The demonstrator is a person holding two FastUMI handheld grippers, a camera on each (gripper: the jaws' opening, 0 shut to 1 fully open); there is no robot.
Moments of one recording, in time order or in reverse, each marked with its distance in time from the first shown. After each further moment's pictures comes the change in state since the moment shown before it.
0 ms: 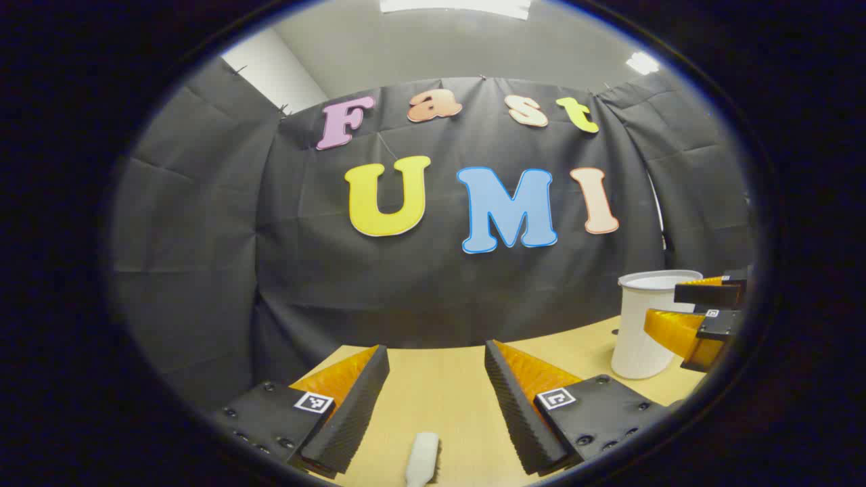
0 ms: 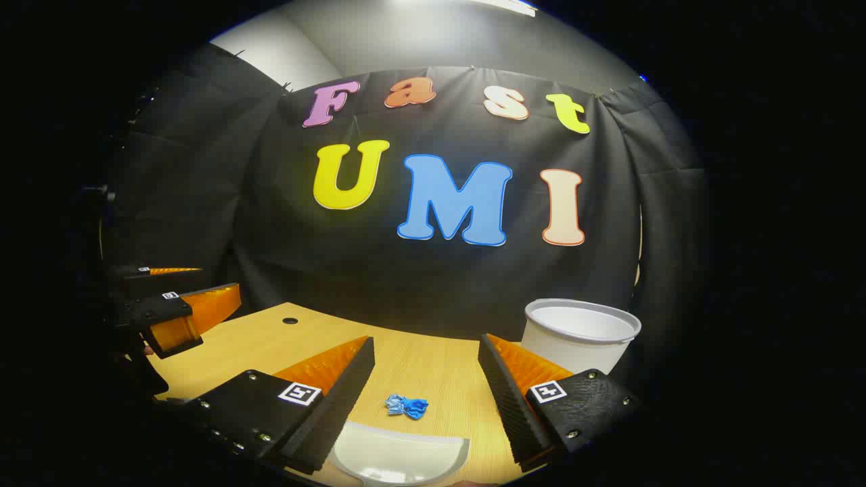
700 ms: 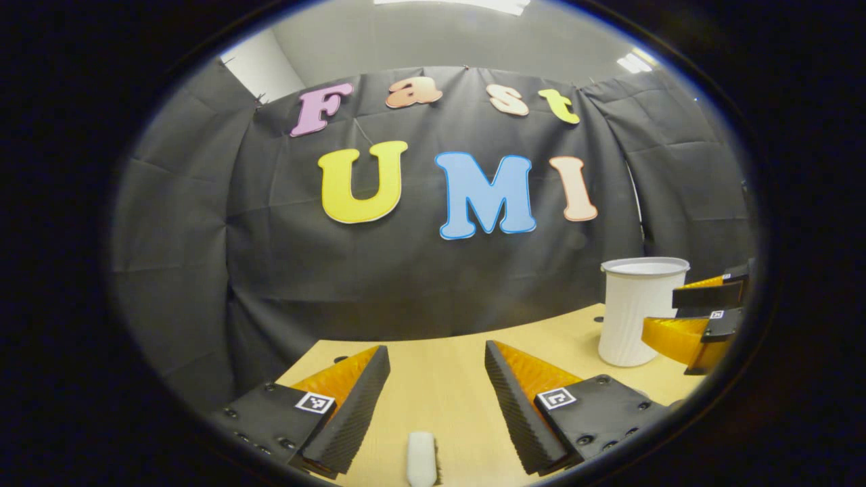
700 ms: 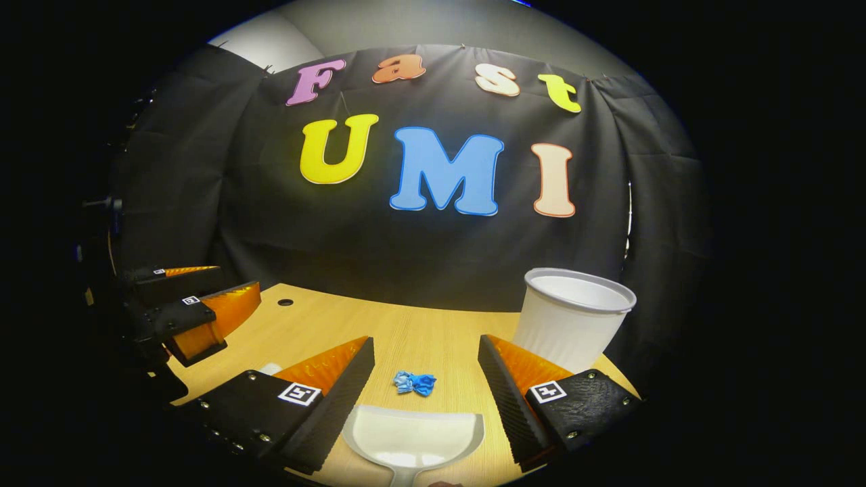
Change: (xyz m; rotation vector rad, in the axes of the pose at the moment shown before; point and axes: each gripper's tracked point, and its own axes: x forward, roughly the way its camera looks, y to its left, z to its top) left arm 0.023 -0.004 -0.030 0.017 0.059 -0.100; right arm -0.016 0.026 -0.032 0.024 0.184 -0.029
